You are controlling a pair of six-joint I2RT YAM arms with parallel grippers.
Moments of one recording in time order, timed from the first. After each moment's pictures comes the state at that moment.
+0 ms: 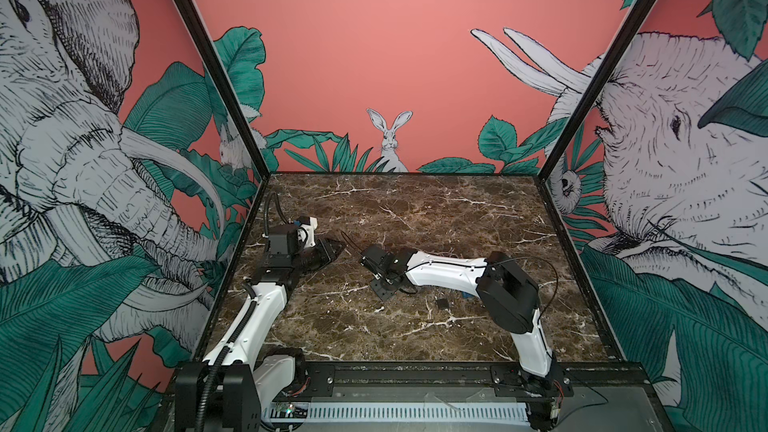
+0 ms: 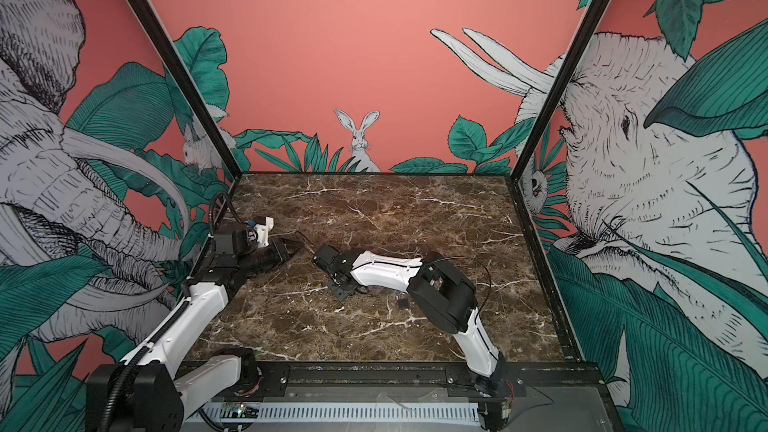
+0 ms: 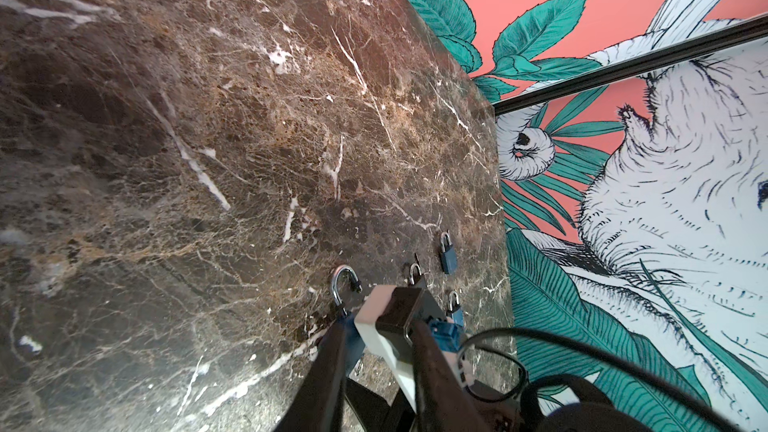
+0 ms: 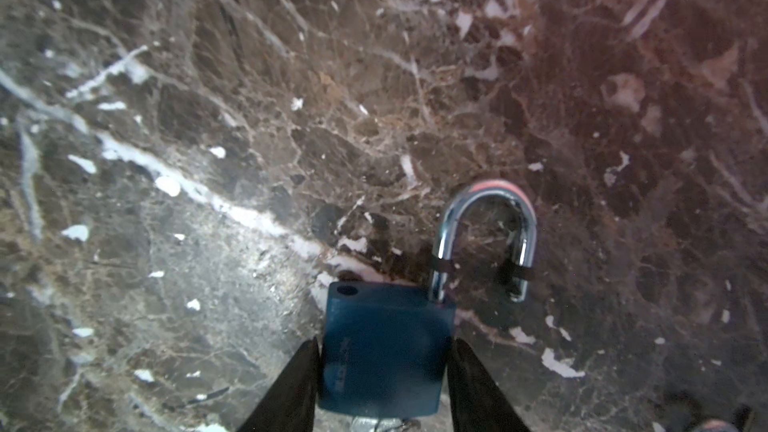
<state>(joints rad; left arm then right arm) -0.05 1.06 0.62 -0.21 0.65 -0.64 1.06 2.08 1.52 -0.69 0.13 0.26</state>
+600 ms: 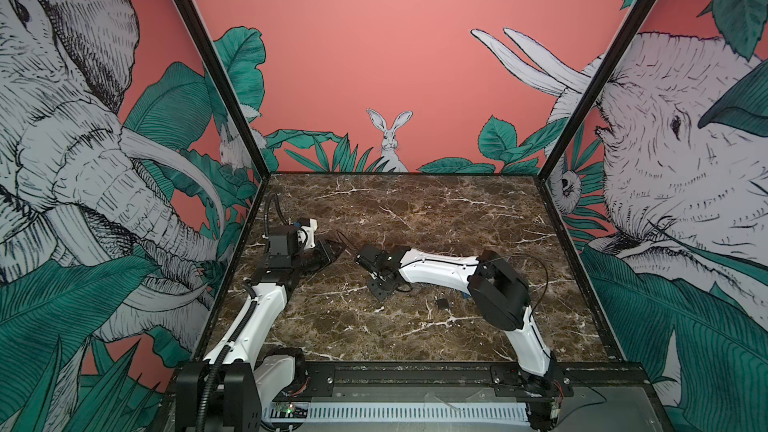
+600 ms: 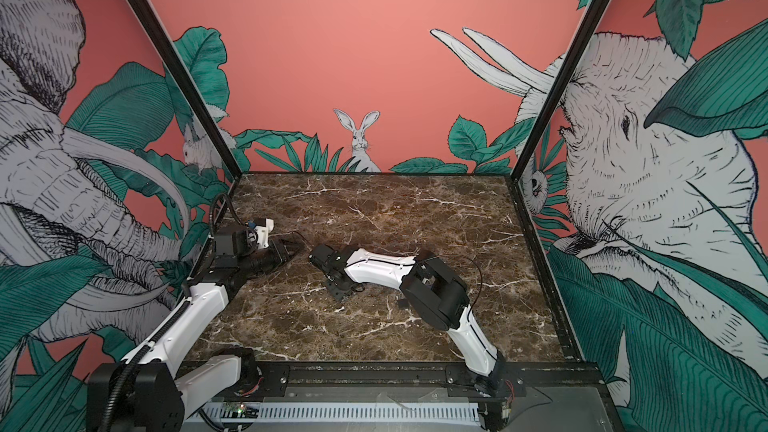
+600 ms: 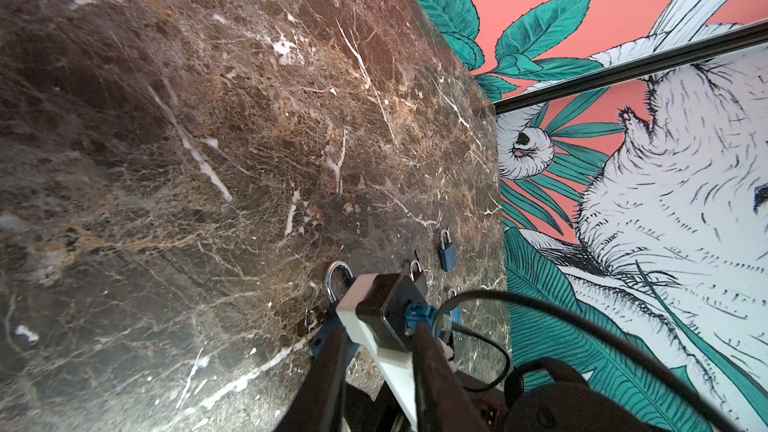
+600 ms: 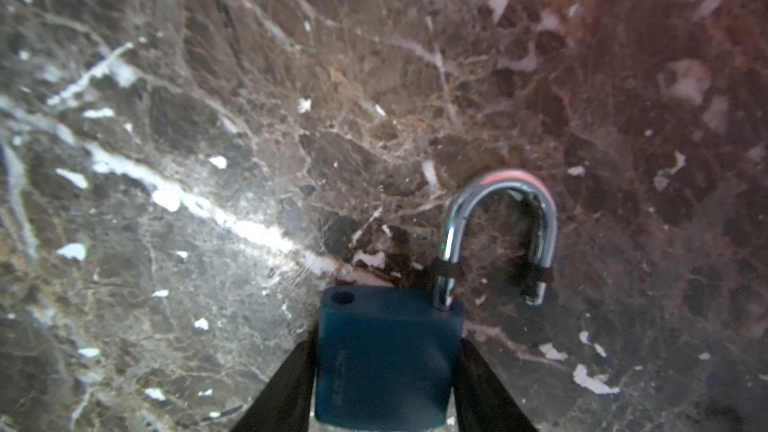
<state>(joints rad) -0.04 1.06 0.61 -0.21 0.67 -0.65 1.06 2.15 1.61 -0.77 0.09 0.28</state>
